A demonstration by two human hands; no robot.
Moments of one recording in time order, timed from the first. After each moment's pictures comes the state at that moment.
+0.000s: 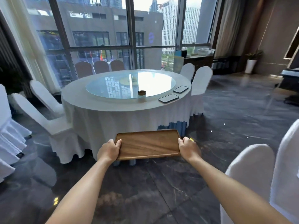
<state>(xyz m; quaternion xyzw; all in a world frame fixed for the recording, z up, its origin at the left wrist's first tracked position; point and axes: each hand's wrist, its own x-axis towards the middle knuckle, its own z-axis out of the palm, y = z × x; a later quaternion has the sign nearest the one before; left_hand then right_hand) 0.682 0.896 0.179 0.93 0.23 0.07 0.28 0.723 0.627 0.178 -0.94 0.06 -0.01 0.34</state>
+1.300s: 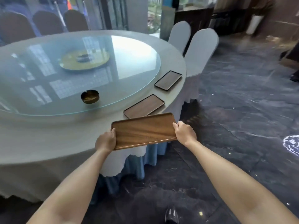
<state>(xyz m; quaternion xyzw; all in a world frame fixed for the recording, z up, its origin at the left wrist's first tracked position) 1.441 0.790 0.068 0.94 0.23 -0.03 0.26 1.475 0.519 0.093 -0.96 0.05 0.06 0.26</state>
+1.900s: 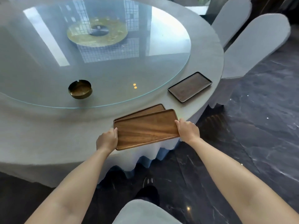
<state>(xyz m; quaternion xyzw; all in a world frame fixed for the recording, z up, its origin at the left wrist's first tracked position) 1.611 0.748 0.010 0.92 0.34 -0.07 0.21 1.738 0.497 0.037 -0.98 -0.16 0.10 0.09</state>
